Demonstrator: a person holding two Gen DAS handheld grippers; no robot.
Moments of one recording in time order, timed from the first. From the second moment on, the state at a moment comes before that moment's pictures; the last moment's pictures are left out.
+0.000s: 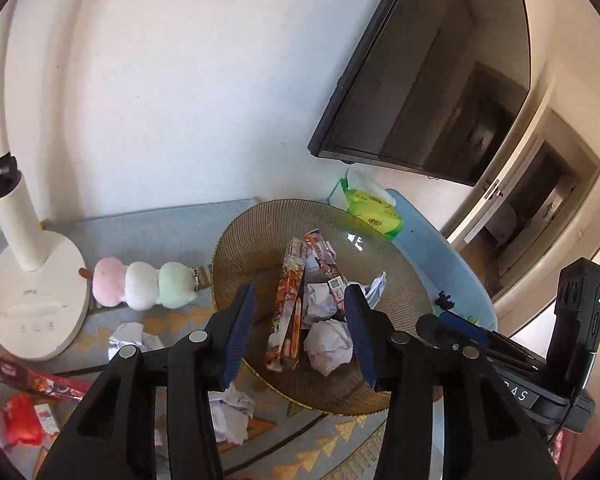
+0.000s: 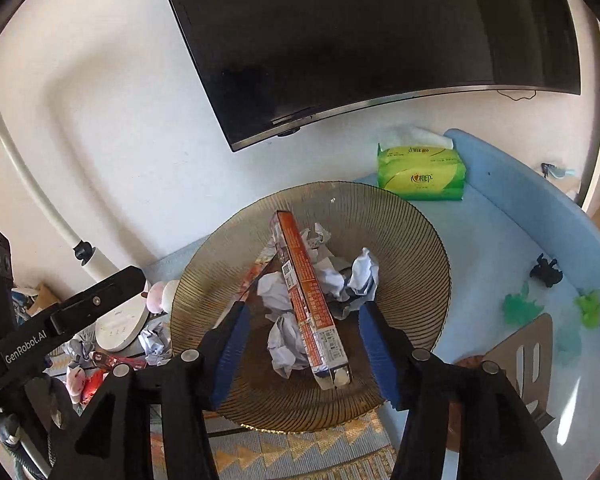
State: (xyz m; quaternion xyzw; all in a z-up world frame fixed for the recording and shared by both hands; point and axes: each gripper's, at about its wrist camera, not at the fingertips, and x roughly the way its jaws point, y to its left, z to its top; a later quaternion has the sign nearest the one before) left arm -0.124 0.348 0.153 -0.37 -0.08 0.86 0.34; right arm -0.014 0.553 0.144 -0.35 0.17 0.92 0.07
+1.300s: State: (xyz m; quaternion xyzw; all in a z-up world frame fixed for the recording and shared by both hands) left arm 0.024 0.001 0.050 -0.35 -0.15 0.92 0.02; right arm 0.027 0.440 0.038 -0.40 0.23 0.89 -0.03
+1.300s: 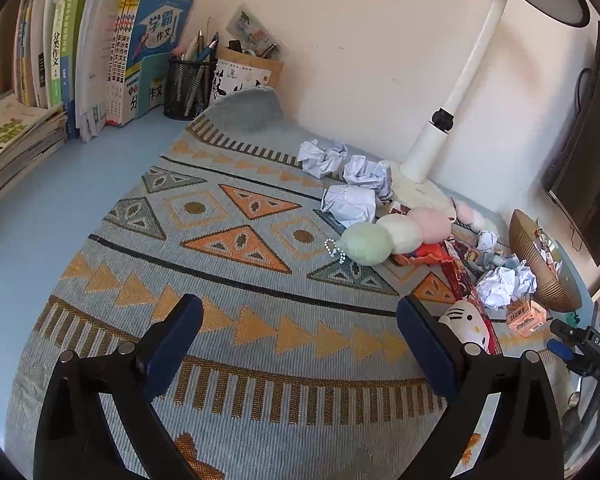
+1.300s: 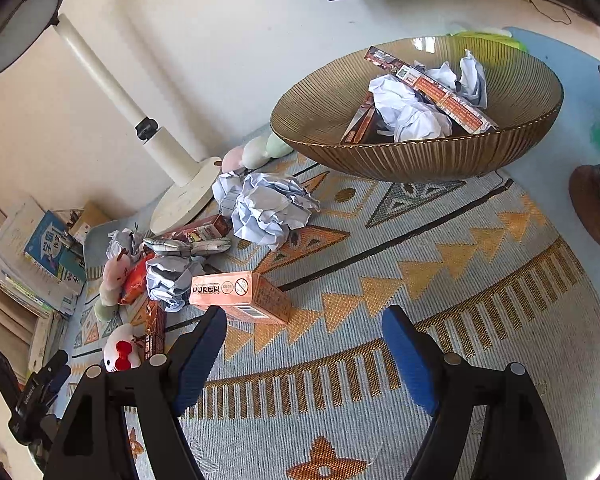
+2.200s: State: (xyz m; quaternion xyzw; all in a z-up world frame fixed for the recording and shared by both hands) left arm 0.028 0.093 0.060 -0.37 0.01 0.91 0.19; right arm 0.035 0.350 0.035 -0.47 0.11 0.85 -0.23
